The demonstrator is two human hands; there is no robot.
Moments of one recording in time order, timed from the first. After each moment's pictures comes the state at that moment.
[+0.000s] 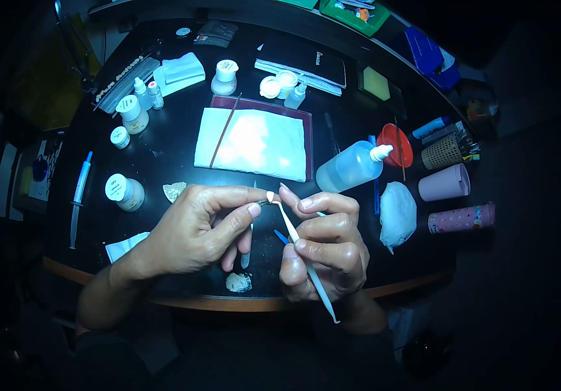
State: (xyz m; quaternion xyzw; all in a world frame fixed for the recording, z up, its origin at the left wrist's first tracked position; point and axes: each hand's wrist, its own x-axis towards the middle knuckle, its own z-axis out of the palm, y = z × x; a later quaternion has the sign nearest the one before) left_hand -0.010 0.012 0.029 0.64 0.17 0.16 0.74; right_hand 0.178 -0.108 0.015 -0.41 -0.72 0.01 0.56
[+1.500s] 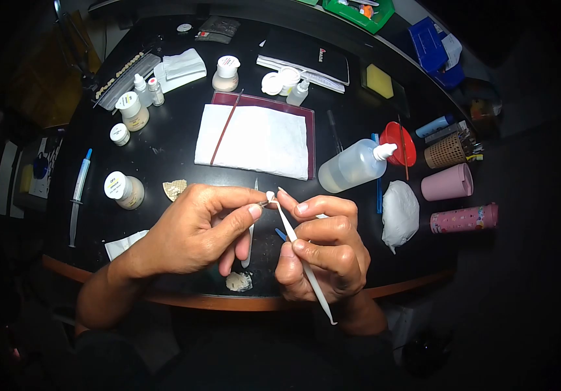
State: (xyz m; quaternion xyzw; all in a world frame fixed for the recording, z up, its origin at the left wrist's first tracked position) left_hand -0.011 0.013 0.035 0.63 0.18 0.12 0.75; right_hand 0.171 -0.109 0.016 -0.43 -0.71 -0.01 0.56
